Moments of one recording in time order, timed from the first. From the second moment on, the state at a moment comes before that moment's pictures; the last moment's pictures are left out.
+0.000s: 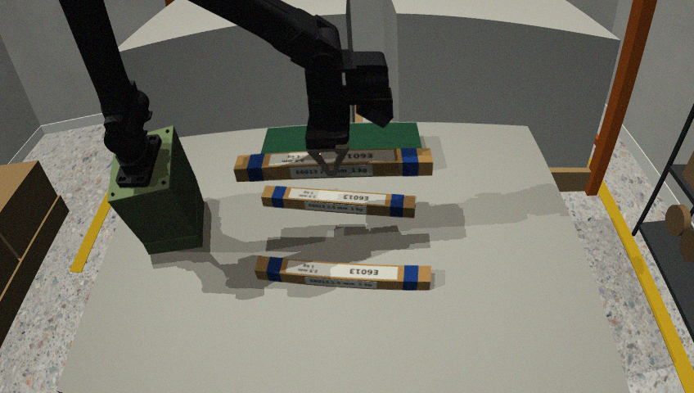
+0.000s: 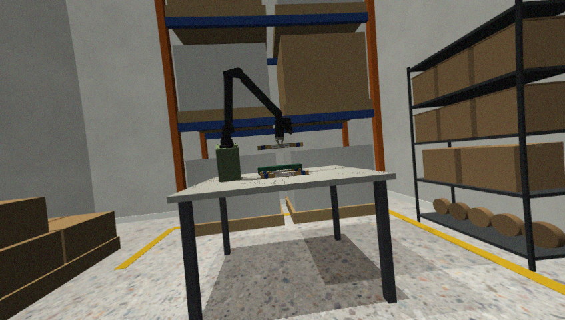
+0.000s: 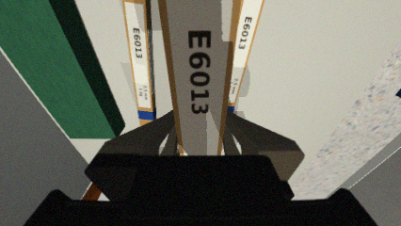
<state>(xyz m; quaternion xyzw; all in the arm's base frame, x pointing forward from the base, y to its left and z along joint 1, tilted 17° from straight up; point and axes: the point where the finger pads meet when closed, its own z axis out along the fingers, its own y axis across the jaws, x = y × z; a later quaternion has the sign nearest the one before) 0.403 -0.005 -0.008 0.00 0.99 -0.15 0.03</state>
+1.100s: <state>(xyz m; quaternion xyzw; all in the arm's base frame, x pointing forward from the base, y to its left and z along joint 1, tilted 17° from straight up) 0.405 -0.004 -0.010 0.00 0.99 -0.14 0.04</state>
